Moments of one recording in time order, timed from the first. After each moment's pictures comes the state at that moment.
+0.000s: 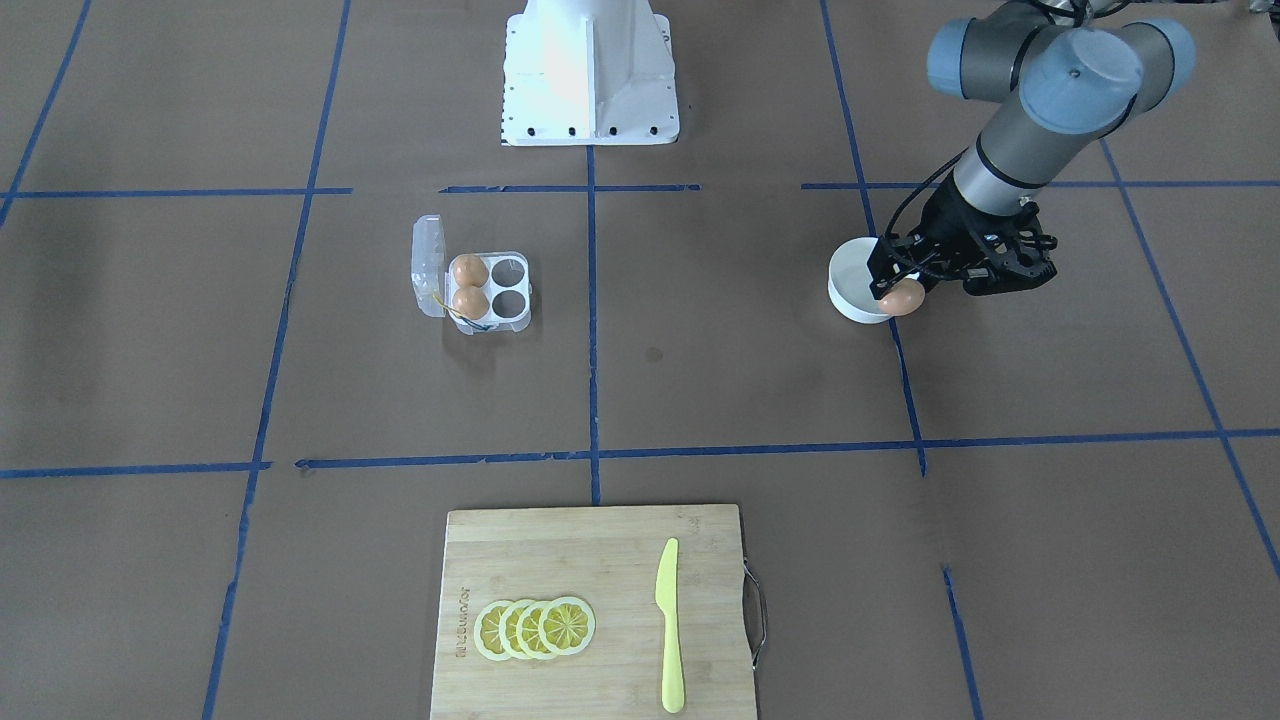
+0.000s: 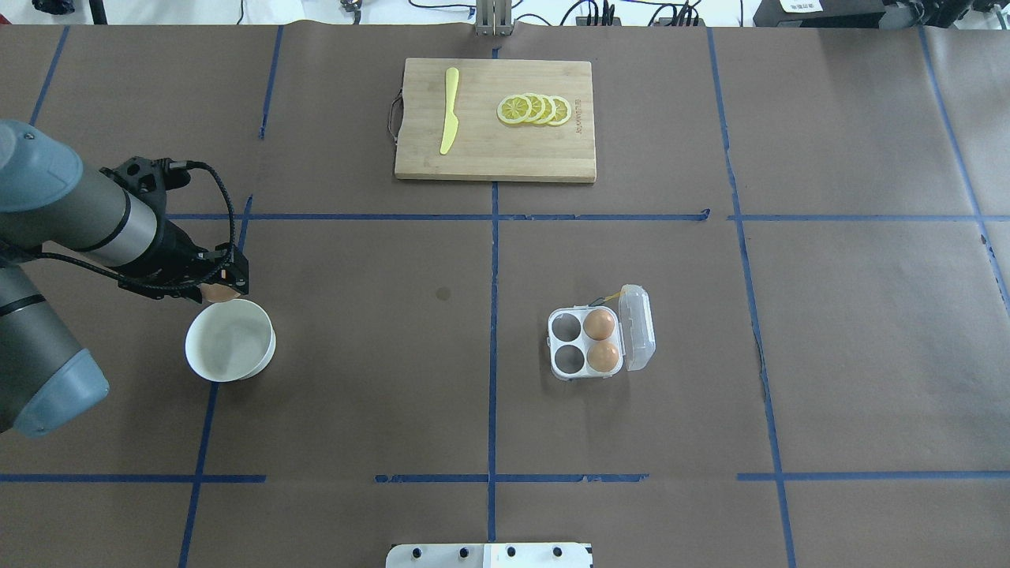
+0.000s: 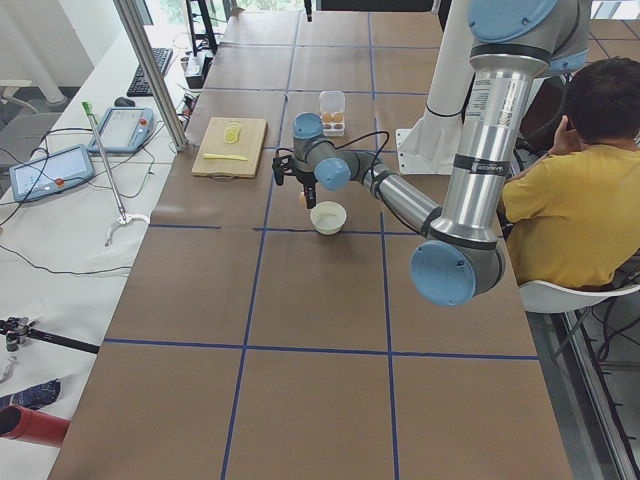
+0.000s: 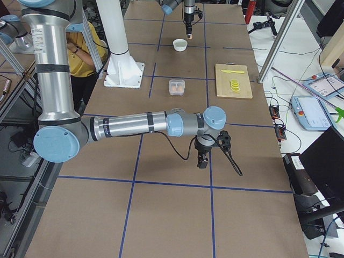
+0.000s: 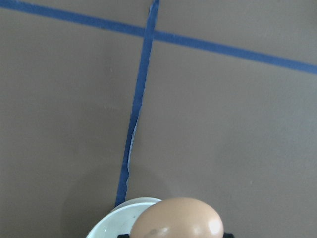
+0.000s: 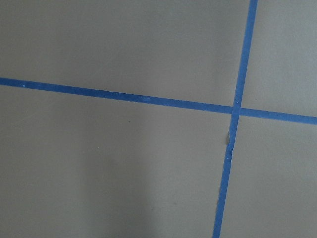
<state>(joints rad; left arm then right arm) -0.81 -1.76 -1.90 -1.81 -2.14 -1.19 1.42 -1.51 1.65 -1.66 2.35 0.04</state>
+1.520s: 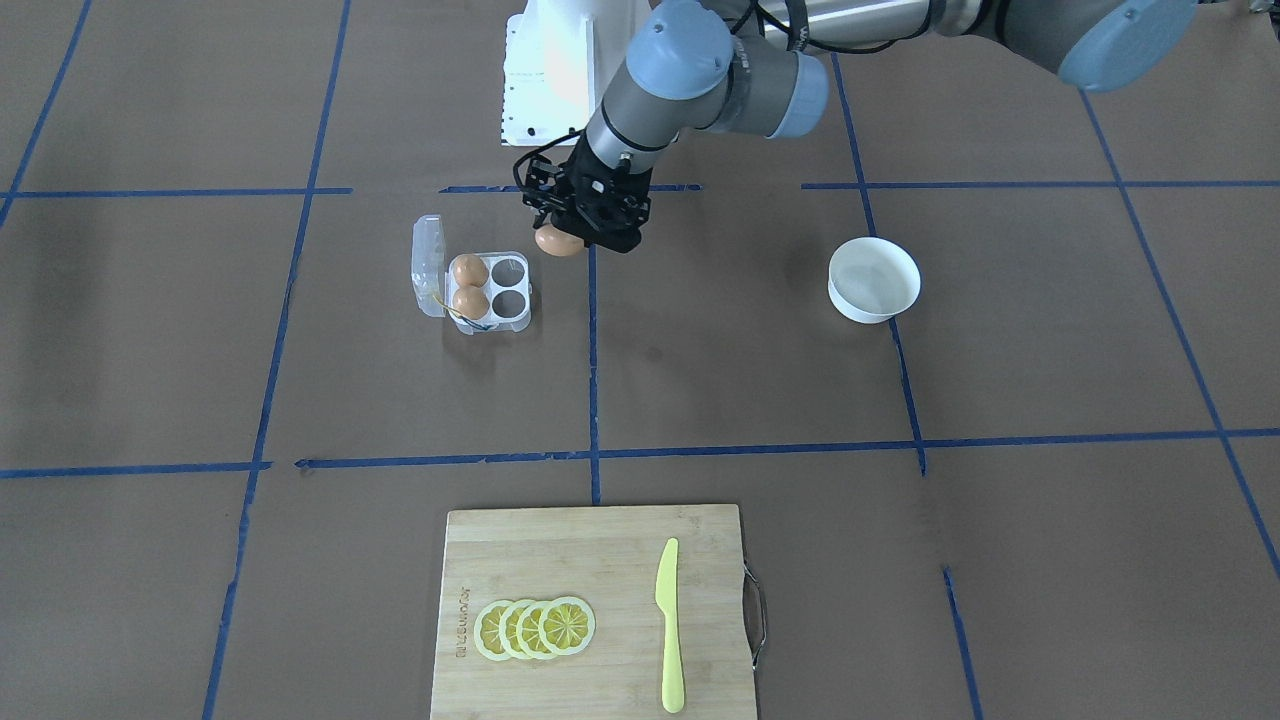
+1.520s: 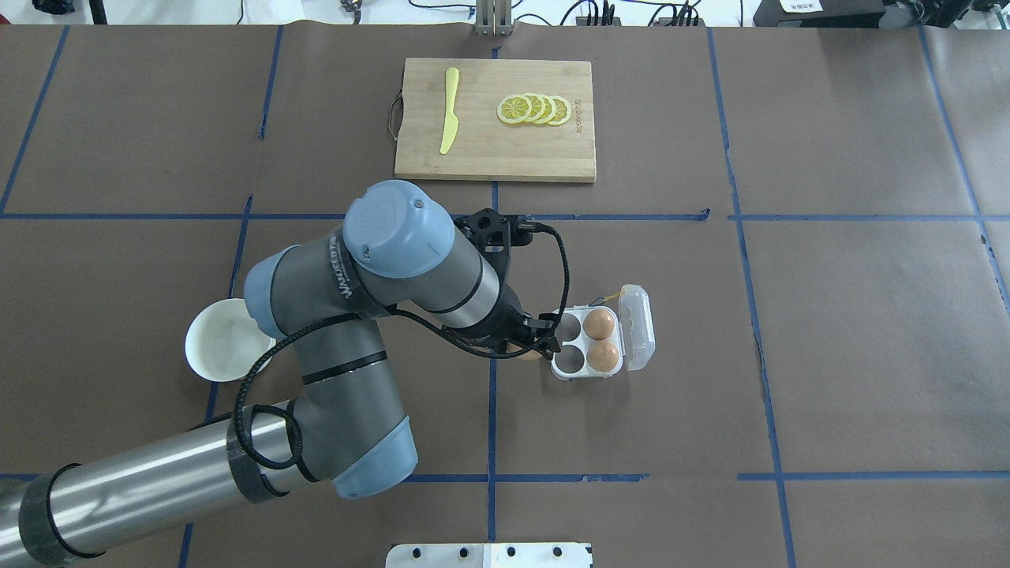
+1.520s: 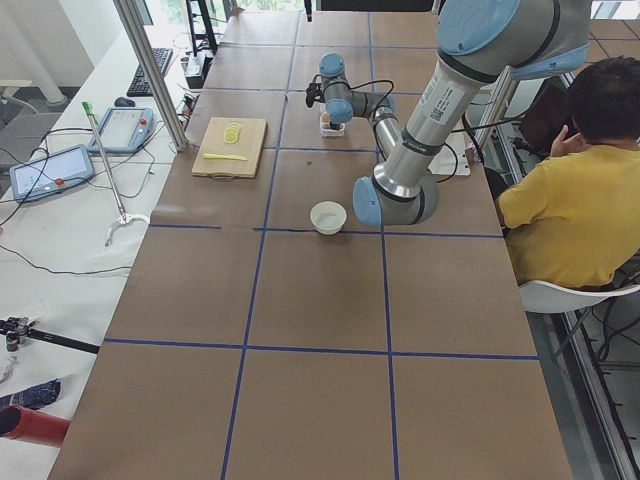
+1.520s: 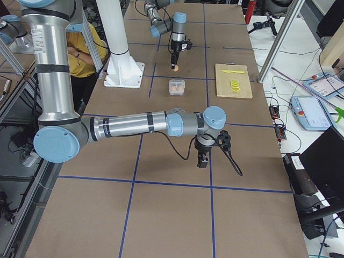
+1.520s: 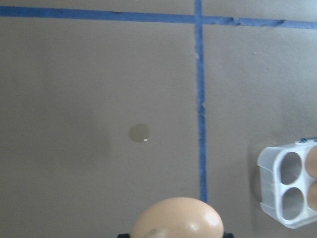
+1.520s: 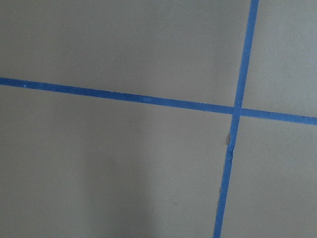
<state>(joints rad) -0.45 -2.36 -1.58 -1.92 -2.06 -1.20 1.42 -1.51 1.66 -1.66 2.35 0.04</state>
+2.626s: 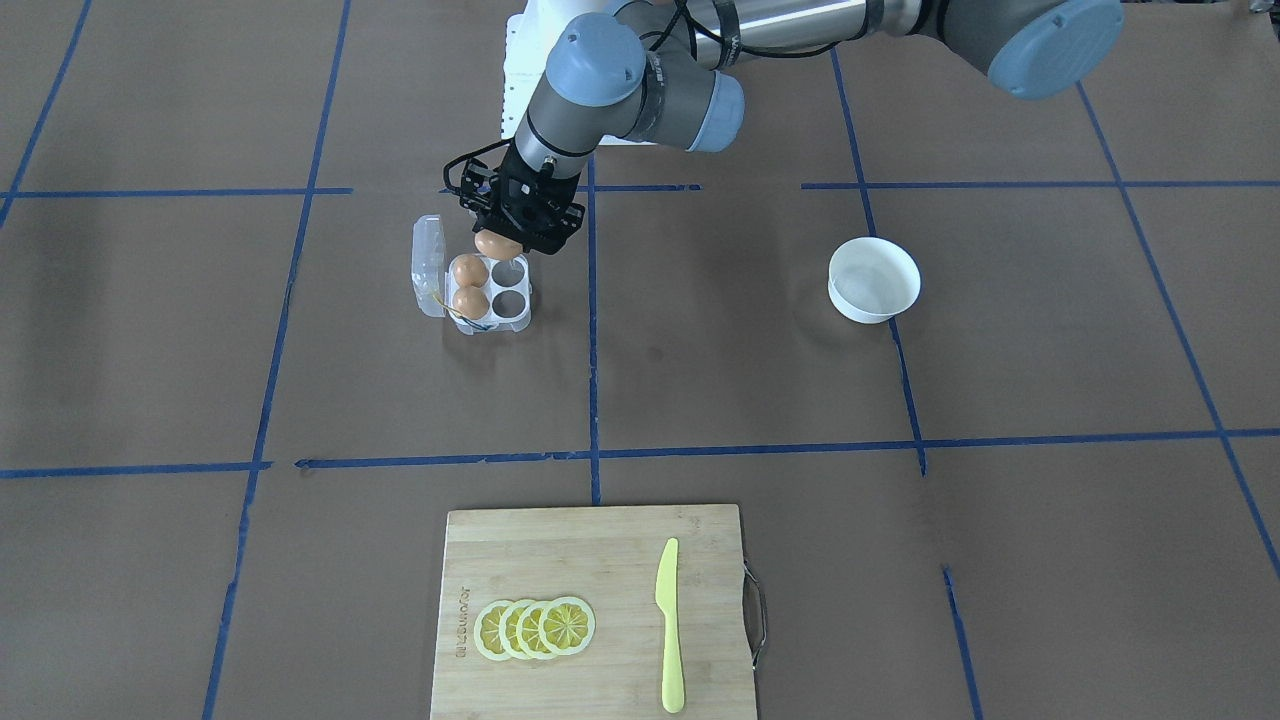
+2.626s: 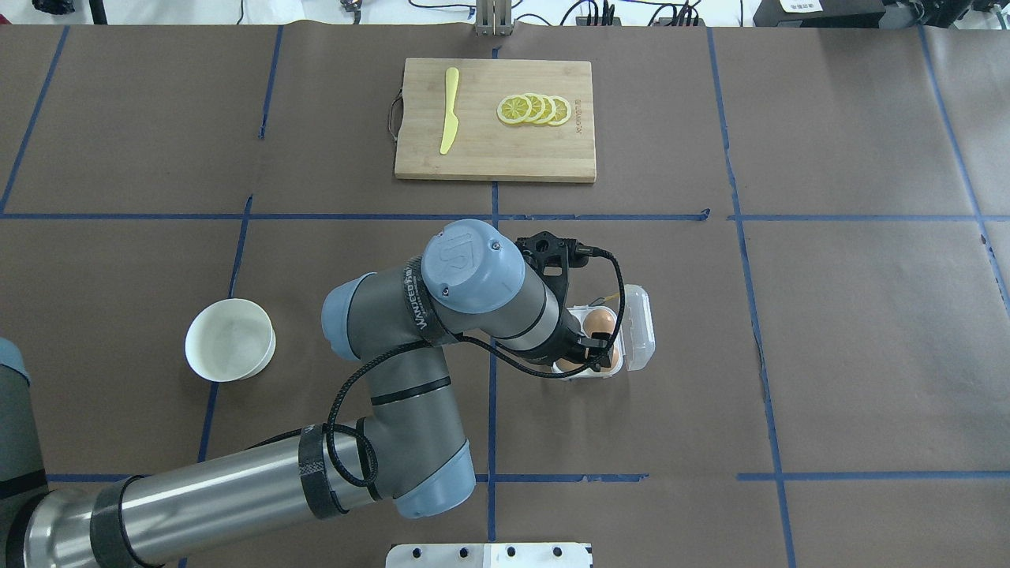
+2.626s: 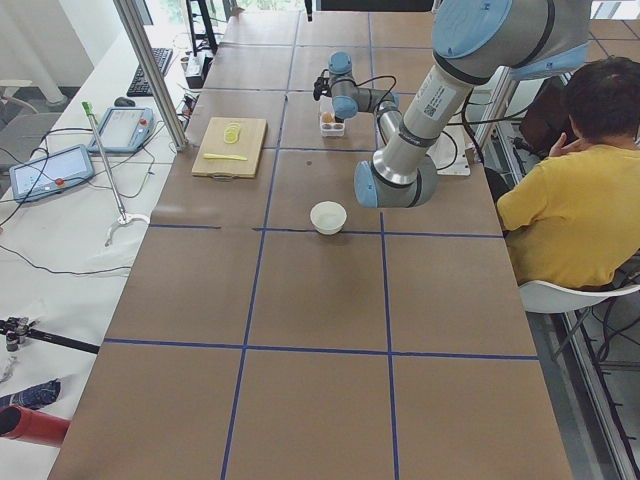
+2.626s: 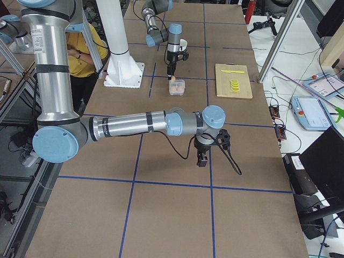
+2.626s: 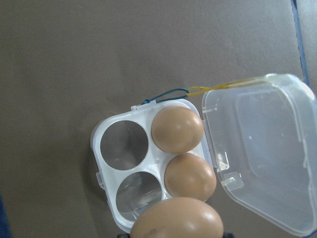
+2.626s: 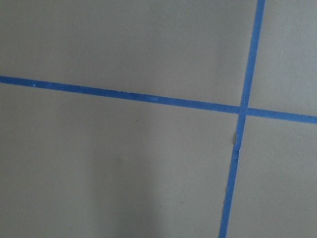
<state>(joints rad) -0.39 -2.45 -1.45 -2.00 -1.97 -1.20 1.42 -1.52 1.67 -1.66 2.37 0.04</state>
